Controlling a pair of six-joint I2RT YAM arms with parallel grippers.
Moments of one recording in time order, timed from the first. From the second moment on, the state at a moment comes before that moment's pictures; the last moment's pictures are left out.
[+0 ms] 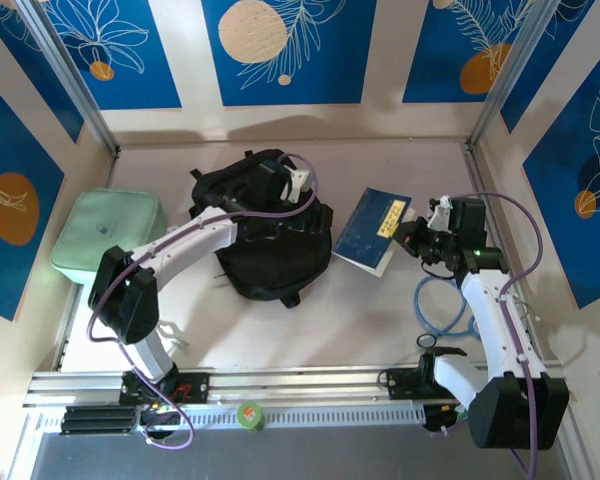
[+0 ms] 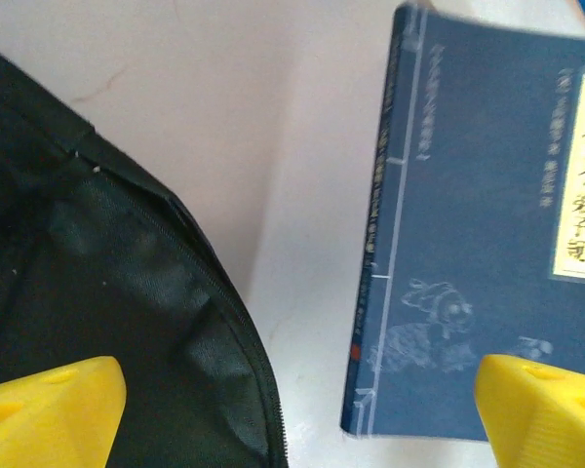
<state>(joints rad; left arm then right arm) -0.67 1.70 1.36 -0.35 0.36 -0.47 -0.04 1.00 0.82 -0.57 -0.64 0.66</state>
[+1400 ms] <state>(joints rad) -0.56 1.54 1.05 0.21 0.47 -0.92 0.09 1.14 0.65 -0.03 -0.83 0.91</state>
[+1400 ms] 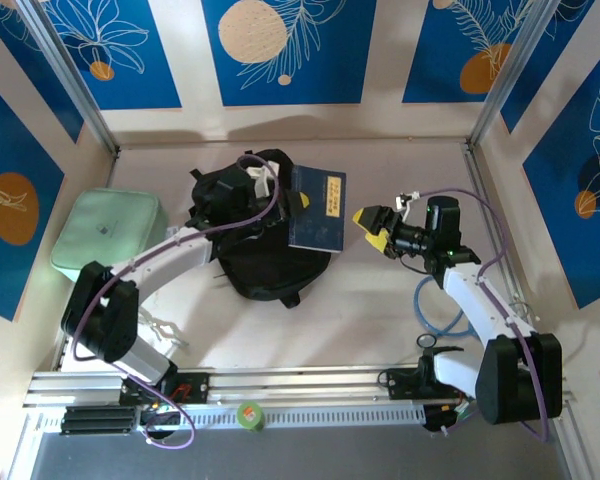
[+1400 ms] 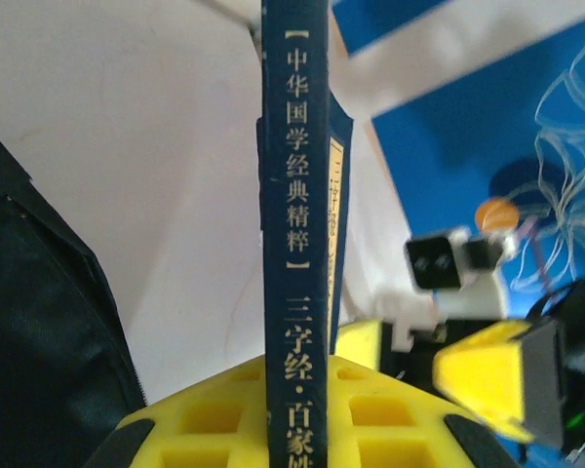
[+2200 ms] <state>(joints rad) -0.60 1.57 0.95 0.66 0.06 -1.39 0.42 1.38 0.69 0.64 -0.49 1.50</state>
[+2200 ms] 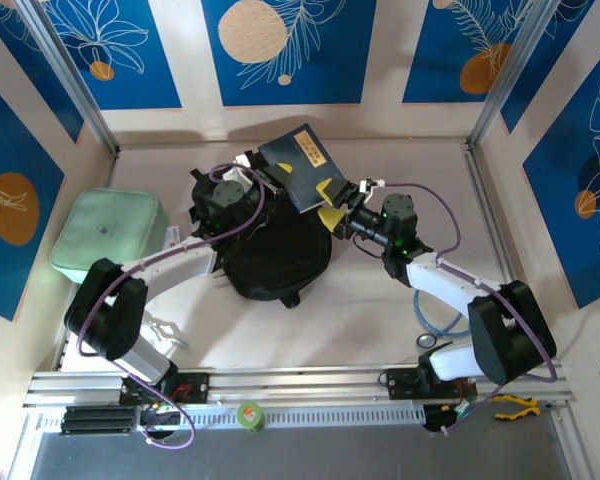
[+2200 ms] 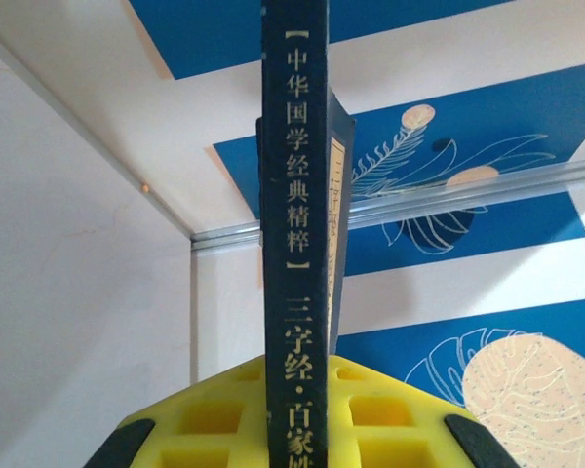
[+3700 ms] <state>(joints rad) -0.76 1.43 1.11 -0.61 0.05 -0.13 0.09 1.09 0.71 -0.02 -0.55 1.10</state>
